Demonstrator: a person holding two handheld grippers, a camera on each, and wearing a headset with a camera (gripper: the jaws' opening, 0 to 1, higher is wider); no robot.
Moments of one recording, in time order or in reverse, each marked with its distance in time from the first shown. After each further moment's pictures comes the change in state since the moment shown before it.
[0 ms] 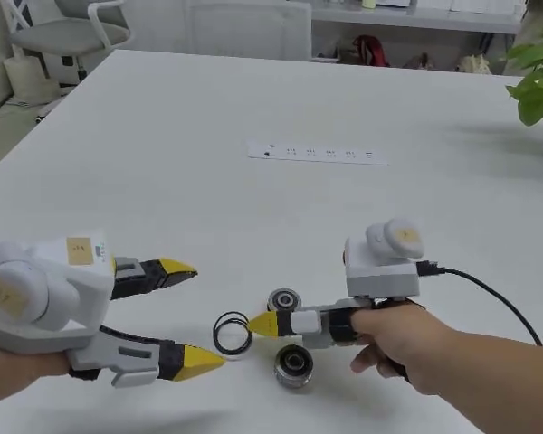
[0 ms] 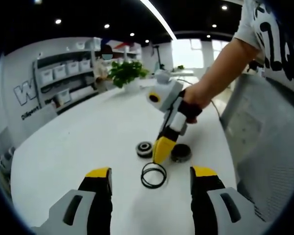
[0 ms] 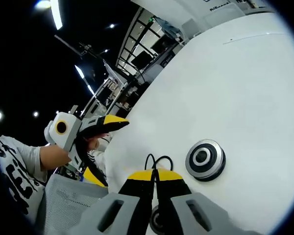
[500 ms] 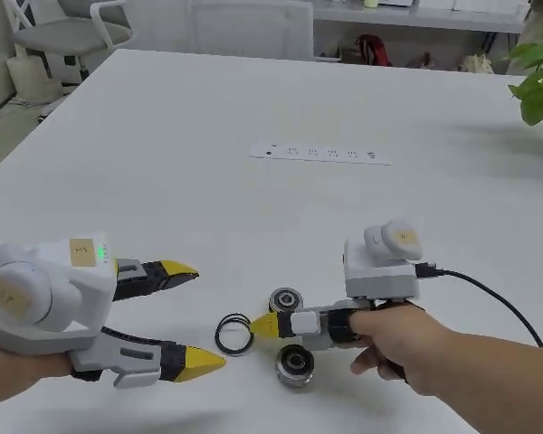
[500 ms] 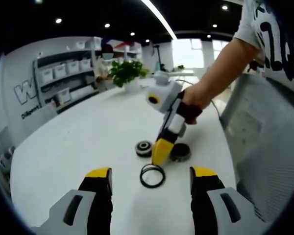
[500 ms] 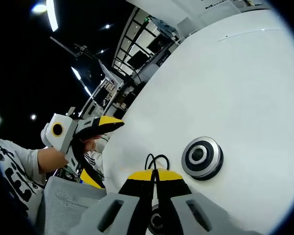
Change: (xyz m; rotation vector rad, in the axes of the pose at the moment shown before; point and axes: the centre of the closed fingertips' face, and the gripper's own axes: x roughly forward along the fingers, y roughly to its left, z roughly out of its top) left arm -0.001 -0.005 0.001 -0.005 0.002 0.000; right arm 0.003 -0.004 -0.003 0.023 0.004 -0.022
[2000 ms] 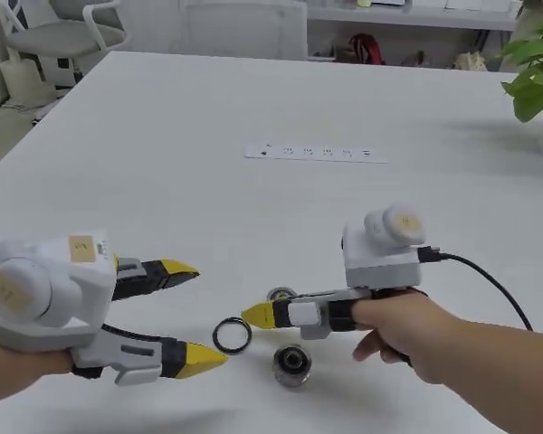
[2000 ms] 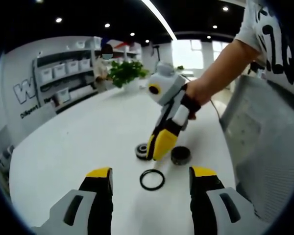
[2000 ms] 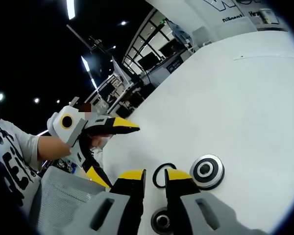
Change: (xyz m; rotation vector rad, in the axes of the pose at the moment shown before) left arm 0.004 0.005 0.004 -0.008 -0.004 -0.009; right arm -0.014 0.019 0.017 -0.165 -0.020 0.010
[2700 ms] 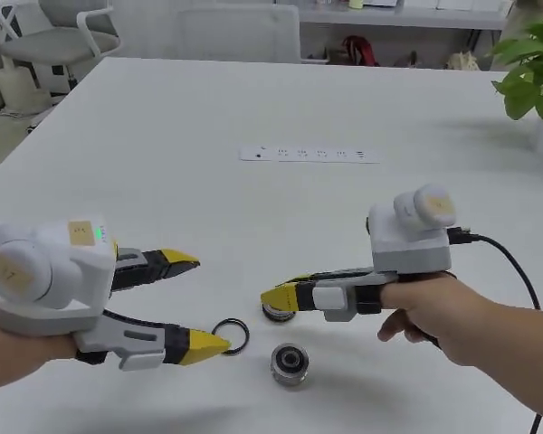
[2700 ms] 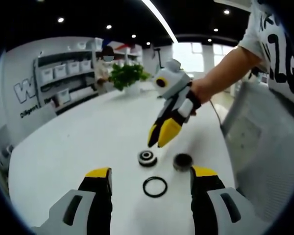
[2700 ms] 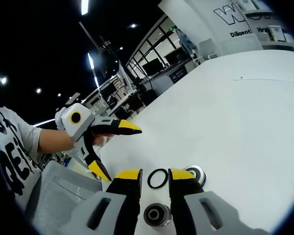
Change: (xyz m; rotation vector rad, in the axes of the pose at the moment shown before) left arm 0.003 0.007 0.014 -0.014 -0.022 -0.005; right arm -0.033 -0.005 0.020 -0.099 -0.056 -0.024
